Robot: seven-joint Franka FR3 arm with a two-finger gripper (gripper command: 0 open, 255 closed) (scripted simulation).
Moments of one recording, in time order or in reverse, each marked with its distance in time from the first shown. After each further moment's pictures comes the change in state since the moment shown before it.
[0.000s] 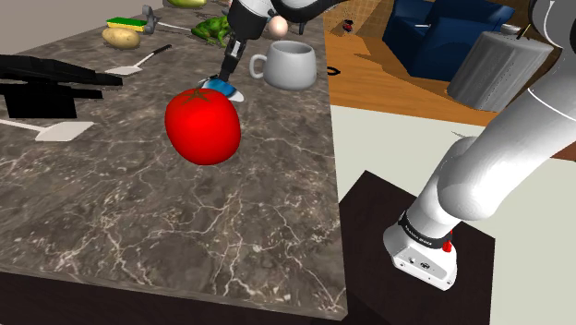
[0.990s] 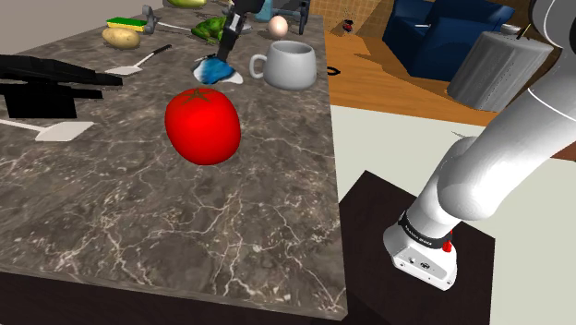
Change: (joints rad) arm -0.003 0.000 -0.004 0.122 -0.005 -0.122 0.004
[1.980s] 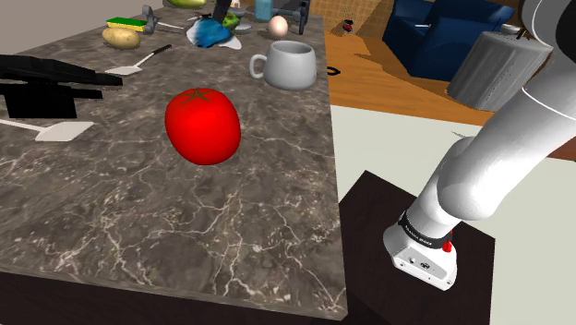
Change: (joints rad) arm -0.003 0.042 0.002 0.244 -0.019 -0.204 0.016
